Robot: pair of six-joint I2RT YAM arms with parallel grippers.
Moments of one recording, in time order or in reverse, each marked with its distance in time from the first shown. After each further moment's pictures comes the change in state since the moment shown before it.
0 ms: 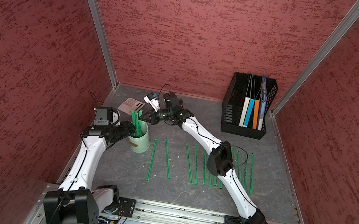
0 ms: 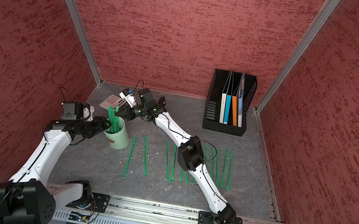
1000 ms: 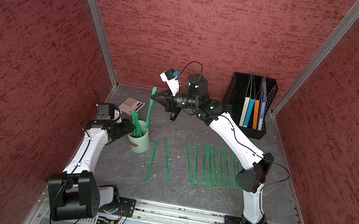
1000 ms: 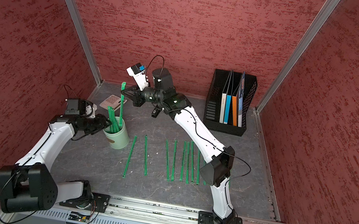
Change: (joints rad) left arm 0.007 0.137 0.055 0.032 0.018 0.037; right arm 0.000 -0.600 -0.291 -0.070 0.233 -0.126
